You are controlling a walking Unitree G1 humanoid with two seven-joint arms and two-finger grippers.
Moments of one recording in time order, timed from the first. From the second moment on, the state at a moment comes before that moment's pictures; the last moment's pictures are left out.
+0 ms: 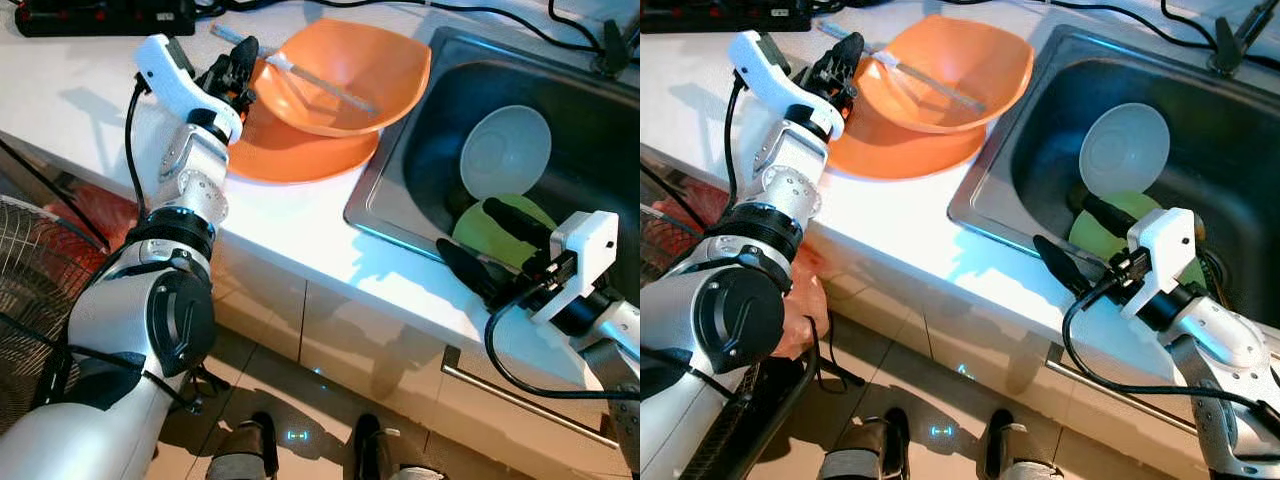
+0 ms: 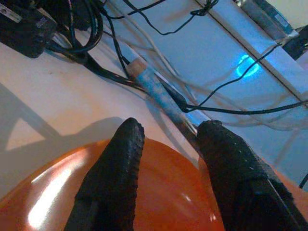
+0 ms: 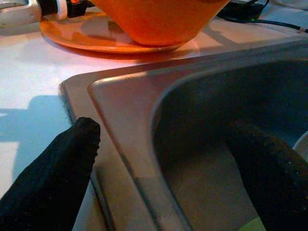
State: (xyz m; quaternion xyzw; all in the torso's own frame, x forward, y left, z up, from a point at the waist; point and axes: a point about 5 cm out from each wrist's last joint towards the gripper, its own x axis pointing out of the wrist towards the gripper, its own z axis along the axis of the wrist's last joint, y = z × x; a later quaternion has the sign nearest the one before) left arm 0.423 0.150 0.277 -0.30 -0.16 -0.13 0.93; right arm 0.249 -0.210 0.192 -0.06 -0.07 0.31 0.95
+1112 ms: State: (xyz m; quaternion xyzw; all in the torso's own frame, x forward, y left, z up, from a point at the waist) left arm 0.423 0.140 0.287 -0.31 -0.18 -0.14 0.92; right arm 0.243 -0.208 0.194 -0.06 -0.08 0.30 0.95
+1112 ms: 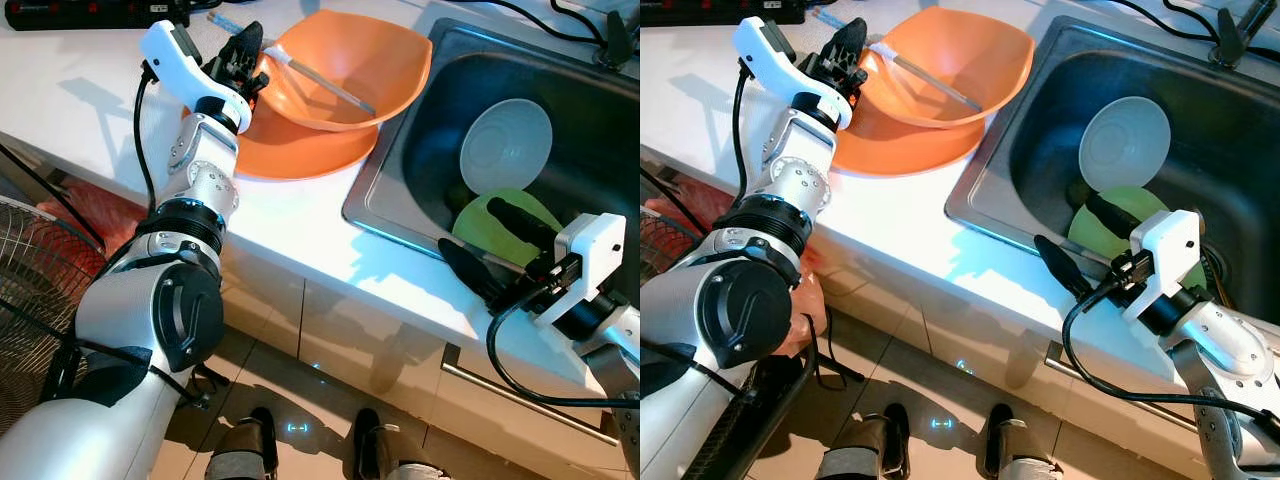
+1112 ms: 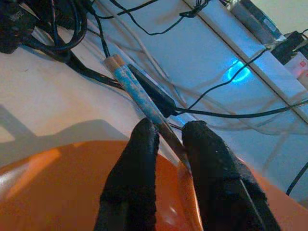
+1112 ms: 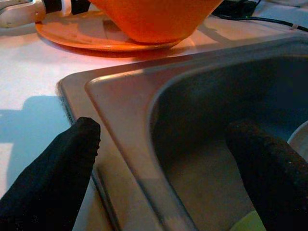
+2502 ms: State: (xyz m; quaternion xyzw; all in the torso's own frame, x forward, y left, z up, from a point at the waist) left arm 0.400 0.095 0.290 -0.28 -0.25 -0.26 0.89; right arm 0.247 -0.205 0.194 -0.05 -0.09 0.30 0.95
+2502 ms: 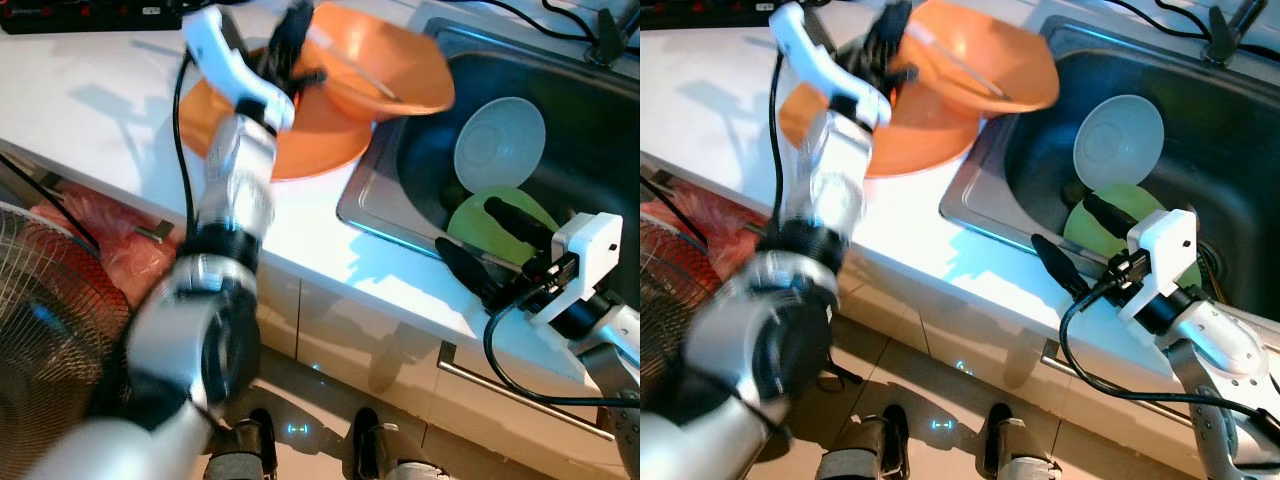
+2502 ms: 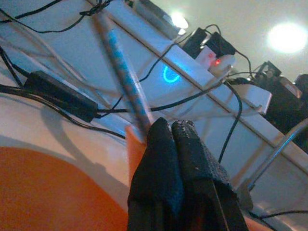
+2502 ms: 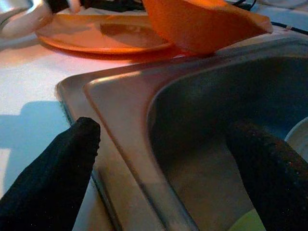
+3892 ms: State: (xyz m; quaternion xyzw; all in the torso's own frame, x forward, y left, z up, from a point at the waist) left arm 0.344 0.139 0.287 -0.10 -0.25 -0.23 0.94; right arm 0.275 -0.195 0.190 -0.03 -0.11 0.31 0.94
